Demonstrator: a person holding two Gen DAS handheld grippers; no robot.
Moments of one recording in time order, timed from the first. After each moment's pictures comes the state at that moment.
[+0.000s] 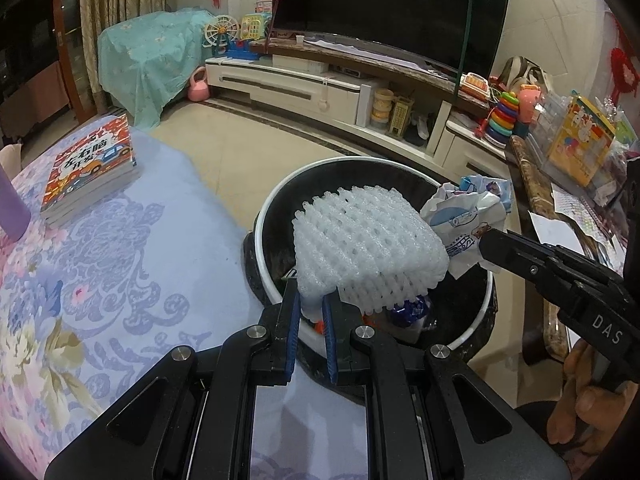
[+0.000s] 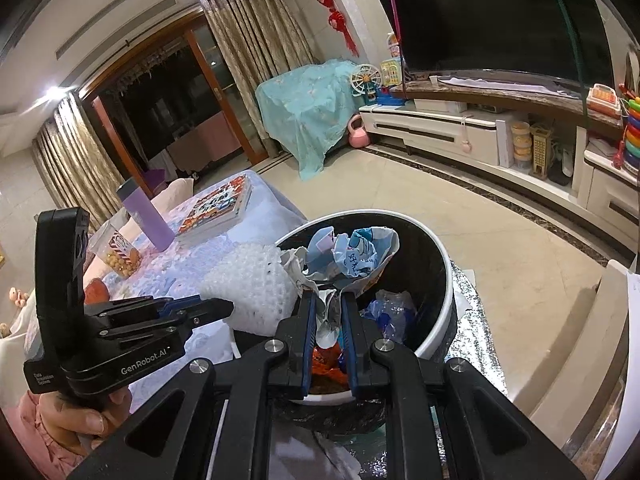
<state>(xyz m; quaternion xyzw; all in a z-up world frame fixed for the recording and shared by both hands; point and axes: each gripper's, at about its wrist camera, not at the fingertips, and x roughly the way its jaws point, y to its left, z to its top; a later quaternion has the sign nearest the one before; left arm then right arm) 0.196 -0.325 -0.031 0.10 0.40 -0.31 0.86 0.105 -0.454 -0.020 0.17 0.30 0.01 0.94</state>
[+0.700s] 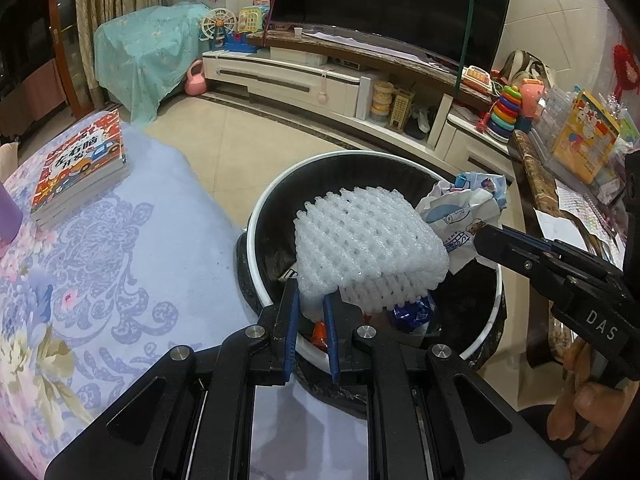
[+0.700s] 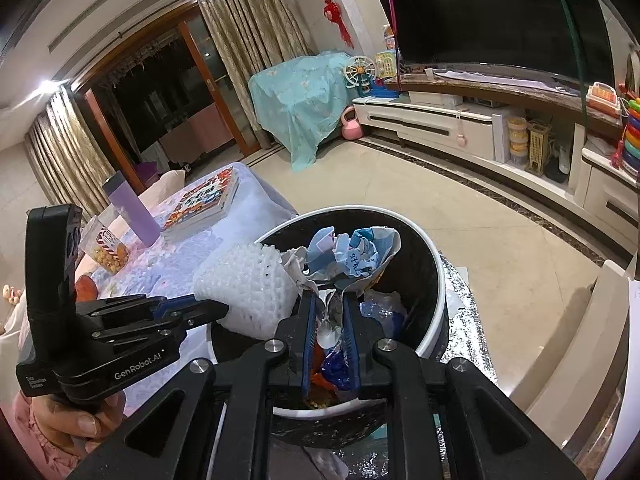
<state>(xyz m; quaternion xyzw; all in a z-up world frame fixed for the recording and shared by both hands) 0.206 -0.334 -0.039 0.11 0.42 -0.31 0.85 0.119 -0.459 -0.027 0.17 0.32 0.00 0.93</state>
